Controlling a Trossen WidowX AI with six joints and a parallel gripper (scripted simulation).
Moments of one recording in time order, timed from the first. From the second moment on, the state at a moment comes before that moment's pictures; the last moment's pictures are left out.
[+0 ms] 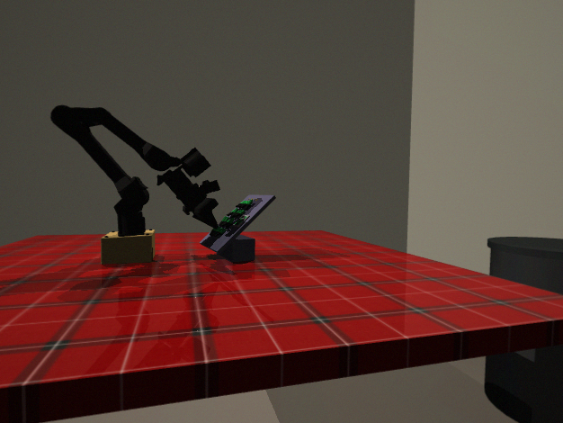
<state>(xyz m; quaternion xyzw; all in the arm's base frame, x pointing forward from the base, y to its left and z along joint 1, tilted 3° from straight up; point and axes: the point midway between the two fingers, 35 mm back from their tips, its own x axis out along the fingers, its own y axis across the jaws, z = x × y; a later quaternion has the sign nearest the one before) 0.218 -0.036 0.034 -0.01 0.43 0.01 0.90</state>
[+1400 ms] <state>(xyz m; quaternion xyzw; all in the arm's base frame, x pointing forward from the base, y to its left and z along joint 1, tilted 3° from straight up) 0.163 -0.075 0.068 -0.01 0.43 0.00 0.90</state>
